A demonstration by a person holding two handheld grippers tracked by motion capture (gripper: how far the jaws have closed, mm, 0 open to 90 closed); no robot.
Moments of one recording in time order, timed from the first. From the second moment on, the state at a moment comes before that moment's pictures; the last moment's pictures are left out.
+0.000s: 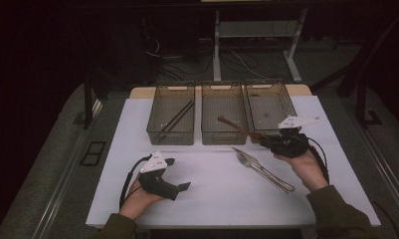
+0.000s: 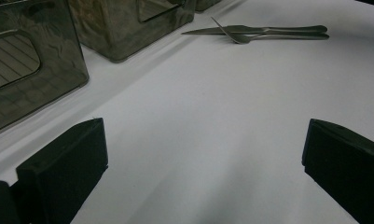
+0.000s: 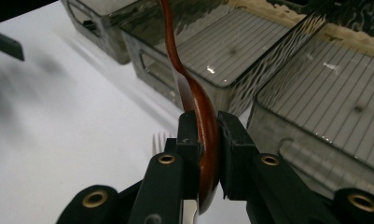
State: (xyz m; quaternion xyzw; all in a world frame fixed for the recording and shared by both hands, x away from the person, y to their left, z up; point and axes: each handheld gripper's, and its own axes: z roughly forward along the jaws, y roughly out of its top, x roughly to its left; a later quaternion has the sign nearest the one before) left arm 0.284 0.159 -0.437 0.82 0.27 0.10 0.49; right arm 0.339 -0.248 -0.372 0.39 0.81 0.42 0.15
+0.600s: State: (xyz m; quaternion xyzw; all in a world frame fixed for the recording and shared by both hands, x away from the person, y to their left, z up) left arm 0.283 0.158 -0.436 0.82 0.27 0.10 0.49; right arm 0.394 -0.221 -0.365 0.42 0.79 0.41 0.16
